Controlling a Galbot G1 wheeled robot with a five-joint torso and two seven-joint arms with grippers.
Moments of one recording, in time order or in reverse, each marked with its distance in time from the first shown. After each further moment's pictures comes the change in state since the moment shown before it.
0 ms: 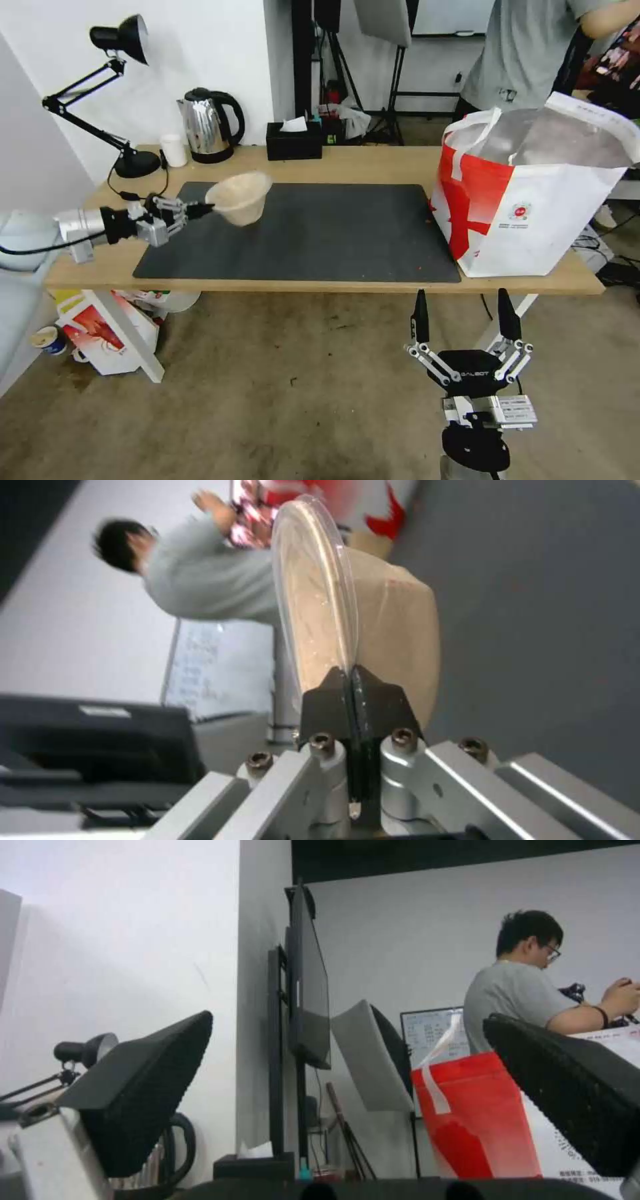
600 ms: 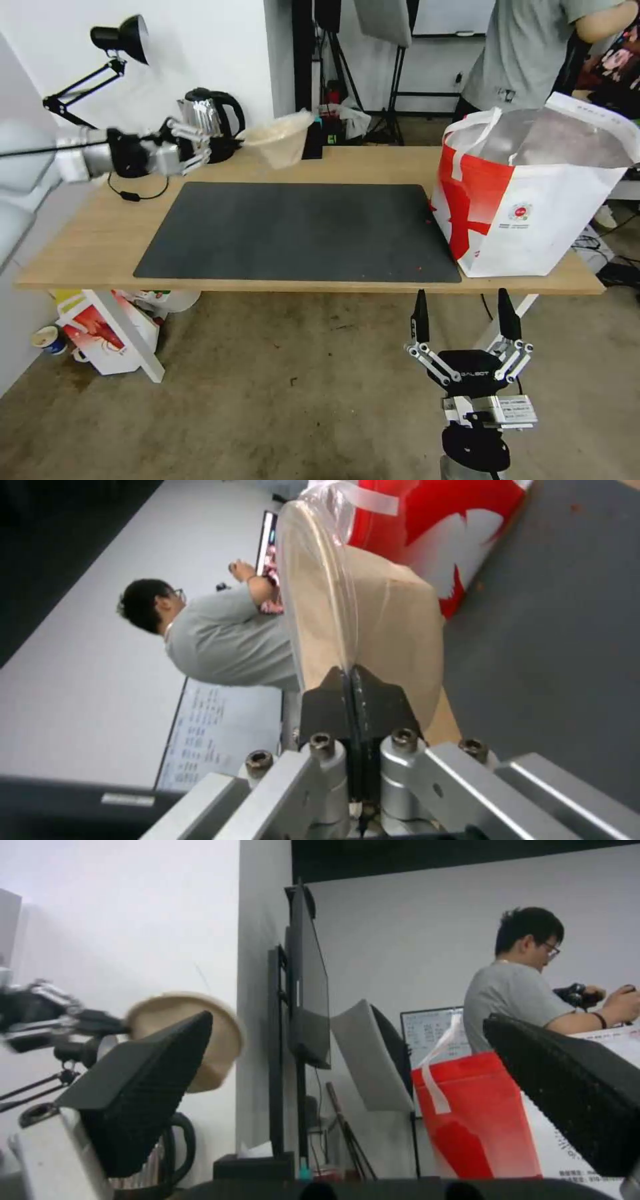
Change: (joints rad) left arm -0.580 0.000 0.539 0.123 -0.232 0.104 0.006; right arm 0.000 0.000 0.000 0.000 0.000 0.000 0.000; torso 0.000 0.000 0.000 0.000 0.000
